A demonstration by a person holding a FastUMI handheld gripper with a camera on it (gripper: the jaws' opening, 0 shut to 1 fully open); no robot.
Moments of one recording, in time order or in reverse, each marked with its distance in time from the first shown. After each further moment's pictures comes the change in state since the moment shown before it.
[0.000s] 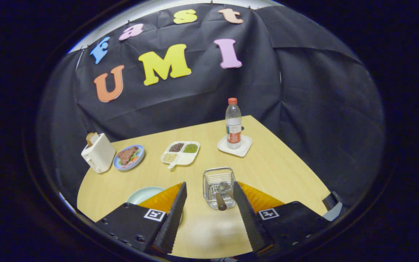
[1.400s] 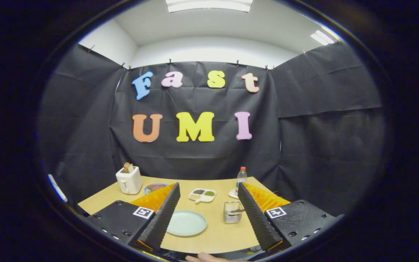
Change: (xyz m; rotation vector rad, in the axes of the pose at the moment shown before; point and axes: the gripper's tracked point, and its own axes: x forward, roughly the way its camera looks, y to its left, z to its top) arm -0.236 0.089 0.025 -0.147 -0.510 0.031
